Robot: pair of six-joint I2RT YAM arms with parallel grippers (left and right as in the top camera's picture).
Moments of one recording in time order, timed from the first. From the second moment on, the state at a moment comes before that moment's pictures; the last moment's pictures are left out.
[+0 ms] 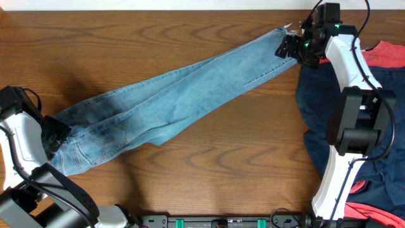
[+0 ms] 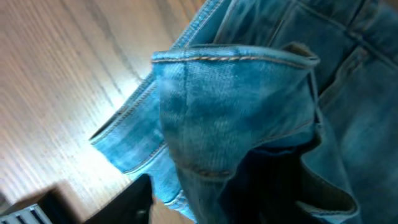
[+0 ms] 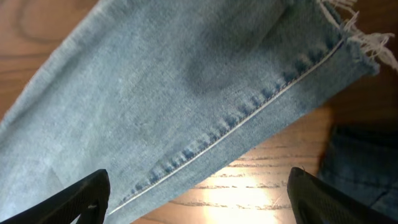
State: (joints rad) left arm 0.66 1.61 1.17 -1.00 -0.13 -0.47; right arm -0.06 2.27 1.91 -0.87 -0.32 0.23
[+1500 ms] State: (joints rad) left arm 0.66 1.49 1.19 -1.01 0.14 -0.38; right arm -0.08 2.47 1.92 -0.39 -0.46 0.34
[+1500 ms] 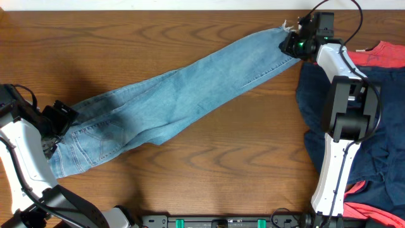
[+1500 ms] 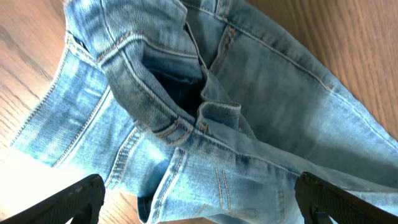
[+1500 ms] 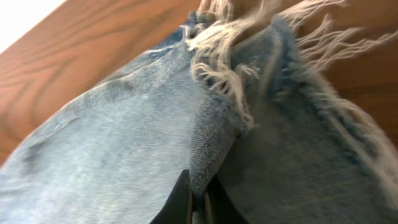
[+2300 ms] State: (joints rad) left arm 0.66 1.49 1.19 -1.01 0.14 -0.37; right arm -0.08 2.29 1.92 -0.71 -0.23 0.29
